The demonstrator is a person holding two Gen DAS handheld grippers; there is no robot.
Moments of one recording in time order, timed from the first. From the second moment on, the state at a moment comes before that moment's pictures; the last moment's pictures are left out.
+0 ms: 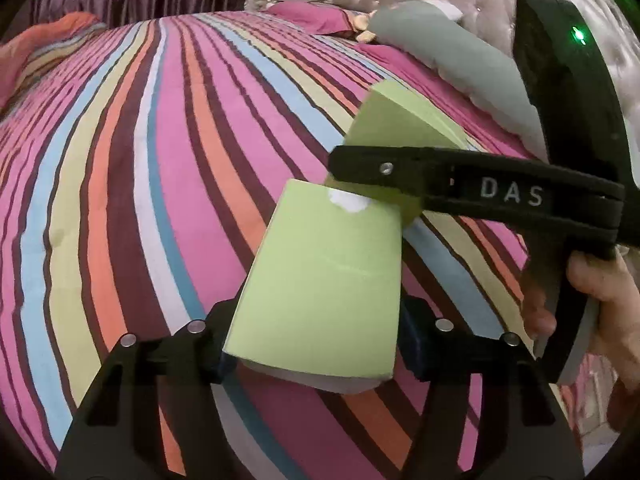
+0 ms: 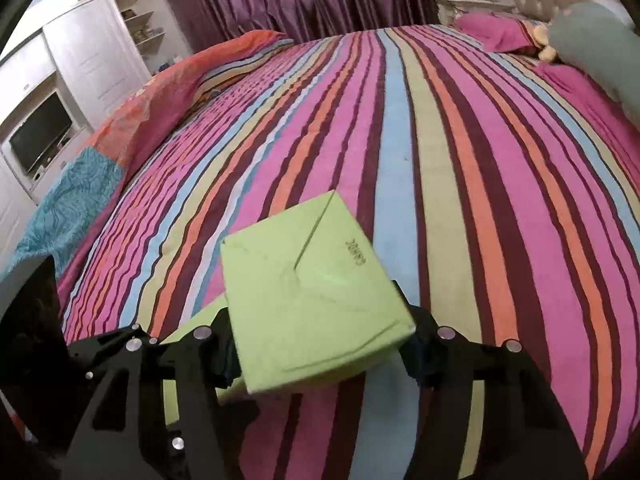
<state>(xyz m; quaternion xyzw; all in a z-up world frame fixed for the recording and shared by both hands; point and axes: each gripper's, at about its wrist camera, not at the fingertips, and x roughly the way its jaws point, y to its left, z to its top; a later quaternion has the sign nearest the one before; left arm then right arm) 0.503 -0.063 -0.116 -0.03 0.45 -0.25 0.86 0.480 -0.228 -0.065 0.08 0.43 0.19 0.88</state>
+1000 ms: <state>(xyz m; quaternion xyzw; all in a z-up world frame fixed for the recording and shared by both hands) 0.331 -0.016 -0.049 -0.05 0.42 -0.16 0.89 0.293 -0.273 -0.035 0.26 0.42 0.12 0.86</state>
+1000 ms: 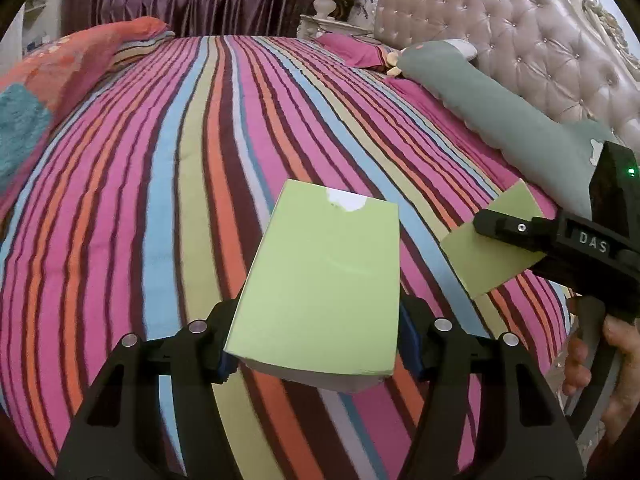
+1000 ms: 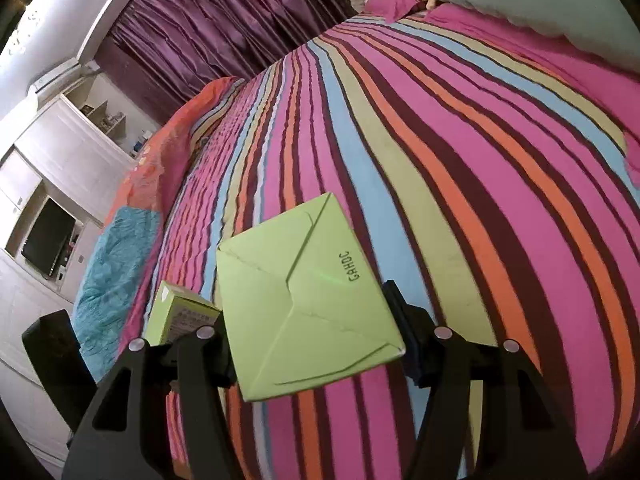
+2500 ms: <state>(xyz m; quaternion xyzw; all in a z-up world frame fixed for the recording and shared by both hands) 0.039 0.029 -0.149 -0.09 0.53 -0.11 0.84 0.043 -0.202 -0.131 0.27 0.54 0.13 0.79</state>
